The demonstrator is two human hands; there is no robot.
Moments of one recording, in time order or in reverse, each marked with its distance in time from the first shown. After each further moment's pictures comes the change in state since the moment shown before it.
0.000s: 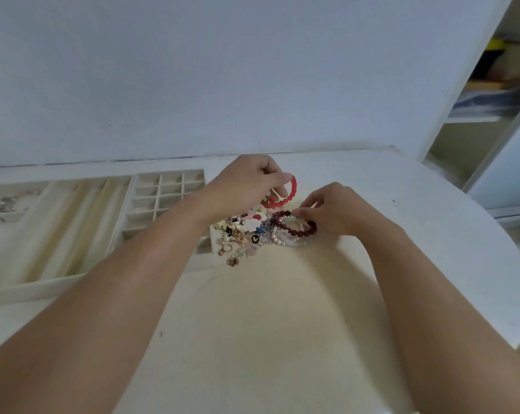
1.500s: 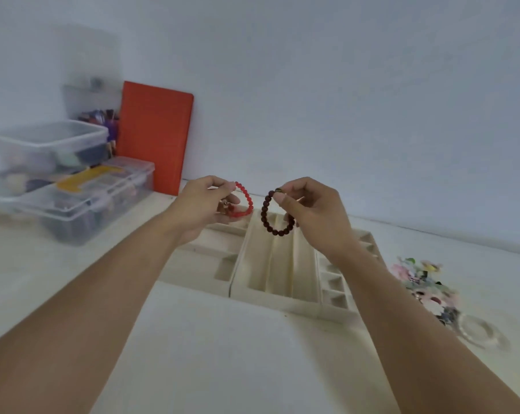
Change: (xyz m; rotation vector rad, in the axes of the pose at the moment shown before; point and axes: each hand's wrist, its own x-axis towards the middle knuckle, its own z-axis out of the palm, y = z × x) left_hand -0.163 -0.154 -0.263 -0.632 0.660 -0.193; right_hand -0.027 -0.313 0.125 0.736 -0.039 -0.644
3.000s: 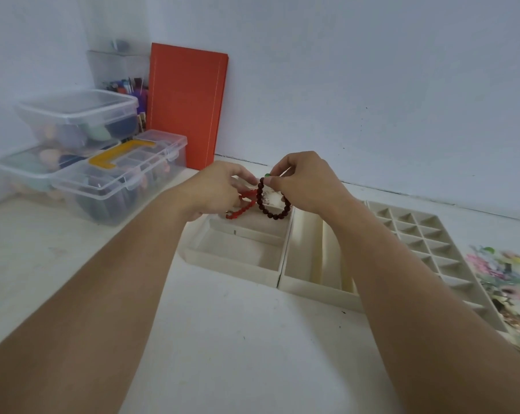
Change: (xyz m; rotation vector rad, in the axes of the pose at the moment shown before) left_hand 0.014 -0.004 -0.055 0.636 -0.130 -0.112; right_hand 0.056 0.005 0.088 -0.436 -0.195 0.183
